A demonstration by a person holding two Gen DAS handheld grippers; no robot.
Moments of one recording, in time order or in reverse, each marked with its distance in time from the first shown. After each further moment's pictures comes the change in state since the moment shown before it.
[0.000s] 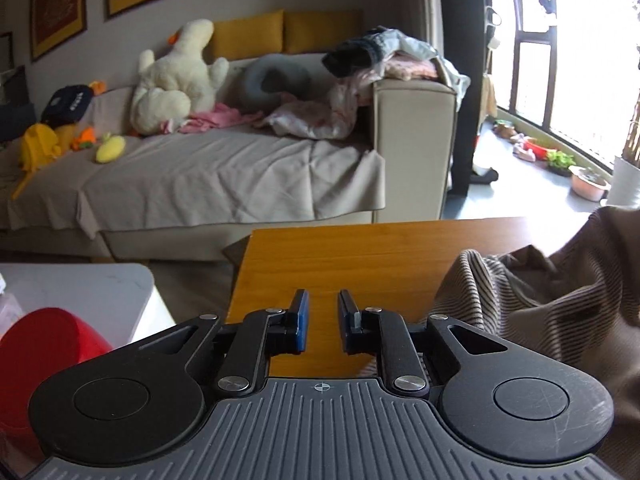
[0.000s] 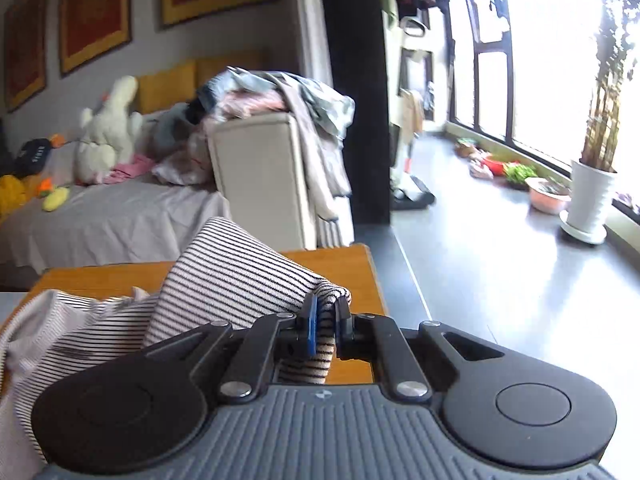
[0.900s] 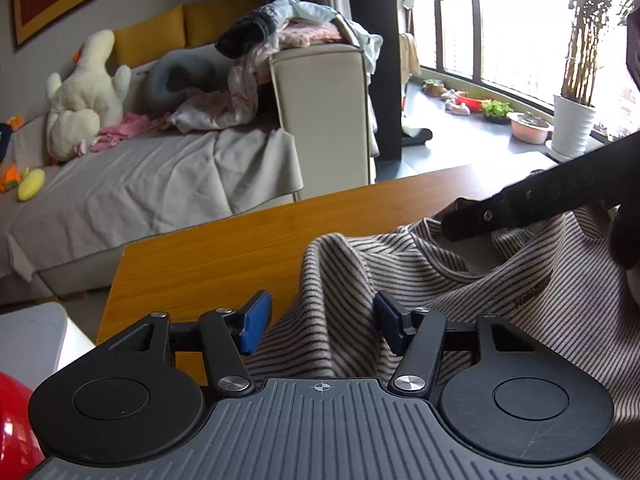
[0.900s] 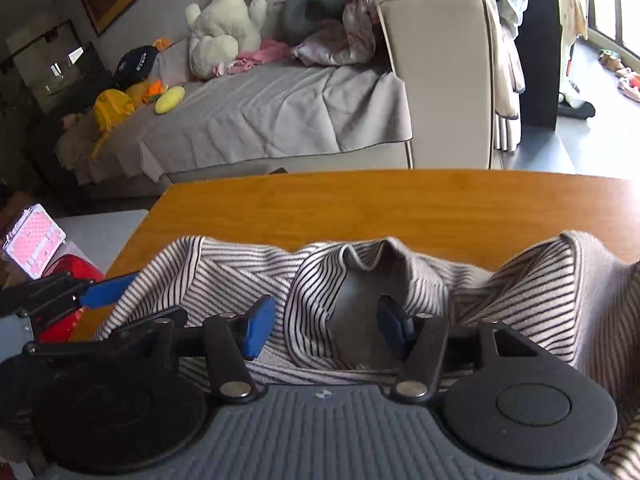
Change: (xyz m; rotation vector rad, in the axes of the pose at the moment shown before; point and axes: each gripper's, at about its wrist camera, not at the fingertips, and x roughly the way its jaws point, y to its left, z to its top) left arm 0.064 -0.075 -0.011 0.192 0.041 -0.159; right arm 0.110 0.211 0.008 -0.145 0.332 0.443
